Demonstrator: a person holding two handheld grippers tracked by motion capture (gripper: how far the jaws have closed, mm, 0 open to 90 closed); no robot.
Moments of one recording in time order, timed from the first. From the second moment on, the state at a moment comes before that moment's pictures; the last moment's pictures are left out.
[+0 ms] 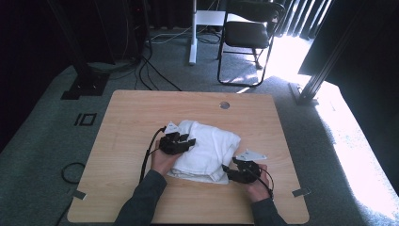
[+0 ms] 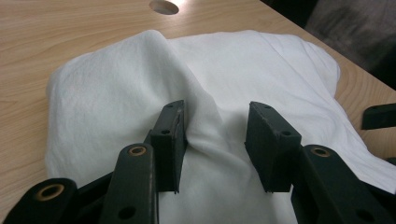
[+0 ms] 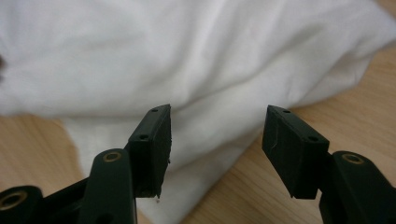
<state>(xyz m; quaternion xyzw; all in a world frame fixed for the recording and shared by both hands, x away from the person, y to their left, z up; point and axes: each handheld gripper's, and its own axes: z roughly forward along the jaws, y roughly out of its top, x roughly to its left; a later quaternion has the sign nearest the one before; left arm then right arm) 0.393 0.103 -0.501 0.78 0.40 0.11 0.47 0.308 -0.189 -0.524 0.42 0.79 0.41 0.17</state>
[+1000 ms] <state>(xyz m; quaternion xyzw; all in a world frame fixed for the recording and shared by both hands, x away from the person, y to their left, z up) 0.393 0.099 -0.507 0.78 0.40 0.12 0.46 0.283 -0.205 -0.532 0.39 0.83 0.38 0.14</state>
